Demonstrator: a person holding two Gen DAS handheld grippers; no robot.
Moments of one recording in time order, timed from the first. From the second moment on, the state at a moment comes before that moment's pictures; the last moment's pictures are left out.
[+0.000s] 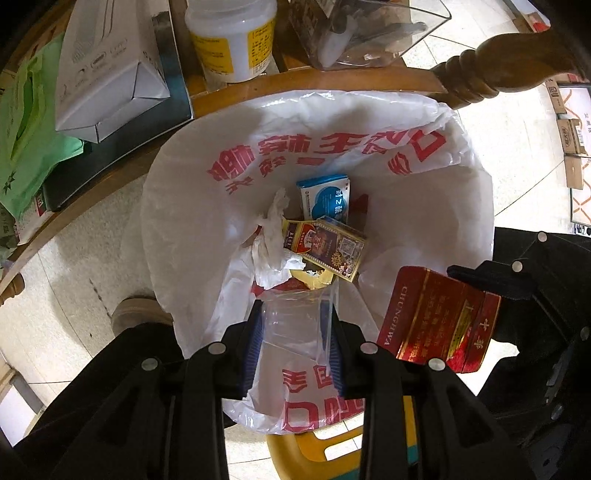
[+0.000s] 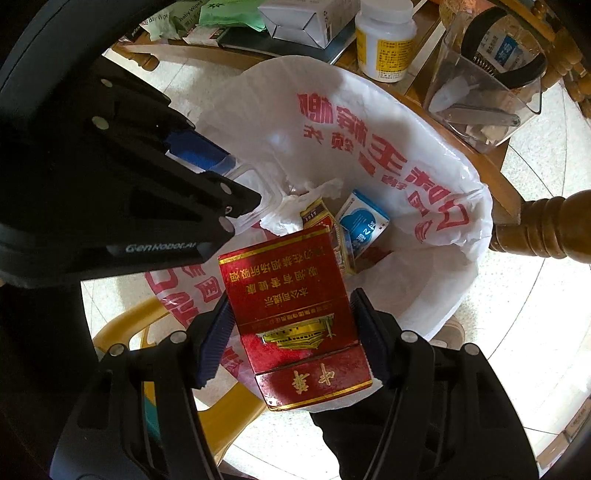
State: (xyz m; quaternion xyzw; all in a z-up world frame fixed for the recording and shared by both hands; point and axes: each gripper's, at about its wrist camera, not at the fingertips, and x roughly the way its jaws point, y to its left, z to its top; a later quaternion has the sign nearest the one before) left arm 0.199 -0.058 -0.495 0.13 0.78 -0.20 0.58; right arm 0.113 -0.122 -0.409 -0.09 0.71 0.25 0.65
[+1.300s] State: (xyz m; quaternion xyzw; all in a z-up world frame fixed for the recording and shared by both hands) left arm 0.182 -0.063 -0.439 0.17 0.73 -0.18 0.63; right arm 0.103 -0.123 -0.372 -0.09 0.68 0.24 0.68
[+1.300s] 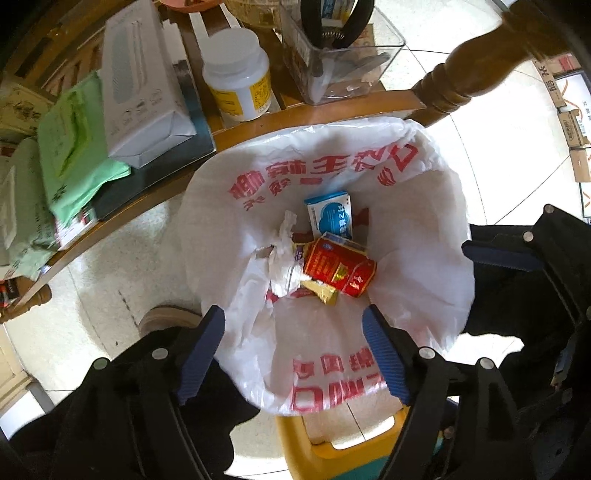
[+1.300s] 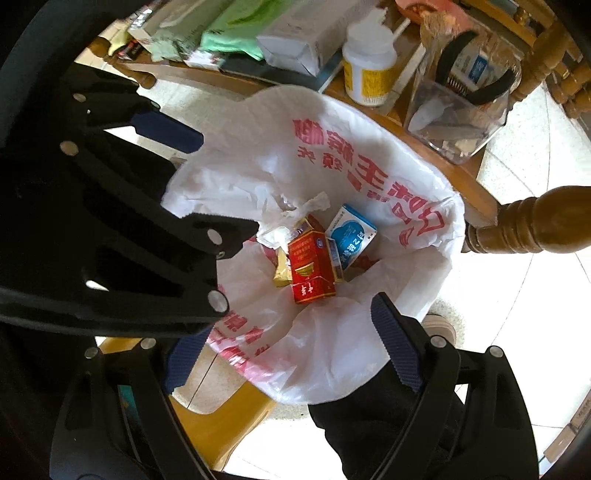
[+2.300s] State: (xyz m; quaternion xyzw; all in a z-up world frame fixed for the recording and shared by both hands) left arm 0.180 -0.062 0.017 0.35 0.44 -0.35 0.74; right arm 0.126 -0.221 0.097 -0.16 0.40 0.28 0.86
